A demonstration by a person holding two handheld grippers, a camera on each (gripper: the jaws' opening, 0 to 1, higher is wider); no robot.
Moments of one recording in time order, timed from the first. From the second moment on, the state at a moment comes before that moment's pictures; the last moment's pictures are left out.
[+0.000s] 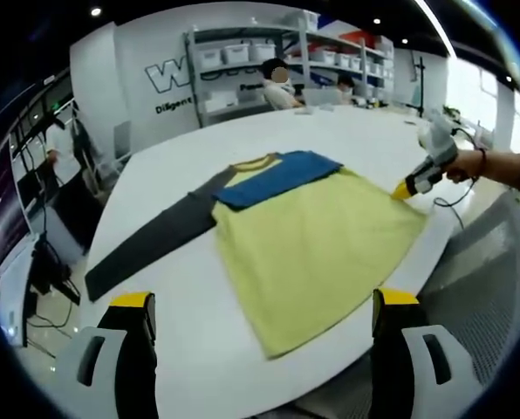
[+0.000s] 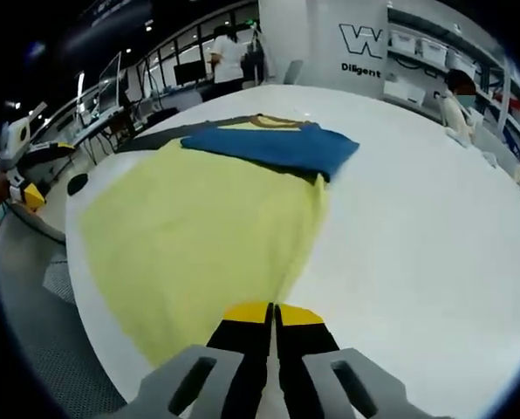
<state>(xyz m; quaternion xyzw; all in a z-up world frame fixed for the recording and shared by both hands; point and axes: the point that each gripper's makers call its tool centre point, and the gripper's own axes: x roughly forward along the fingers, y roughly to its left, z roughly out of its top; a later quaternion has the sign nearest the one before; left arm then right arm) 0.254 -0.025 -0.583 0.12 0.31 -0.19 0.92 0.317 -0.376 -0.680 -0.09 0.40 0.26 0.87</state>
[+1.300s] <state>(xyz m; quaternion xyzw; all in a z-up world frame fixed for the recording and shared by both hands) 0.251 -0.010 -0.581 0.09 0.32 -0.16 0.93 0.319 -0.363 -0.631 0.01 0.30 0.25 0.92</state>
